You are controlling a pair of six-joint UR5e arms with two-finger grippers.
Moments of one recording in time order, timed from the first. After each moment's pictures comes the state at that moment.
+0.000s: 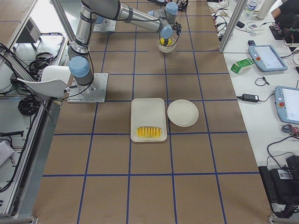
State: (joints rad) left arm -1.49 -1.59 -1.54 -1.60 1.57 0.10; right arm 1.91 -1.04 1.59 -2.13 -1.38 0.41
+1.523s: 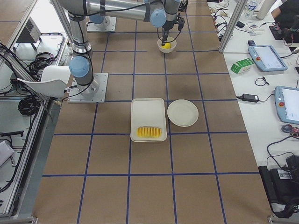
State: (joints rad) left arm -1.49 -1.60 -1.49 -1.60 1.59 0.05; right arm 1.63 -1.44 1.58 -1.61 -1.49 0.24
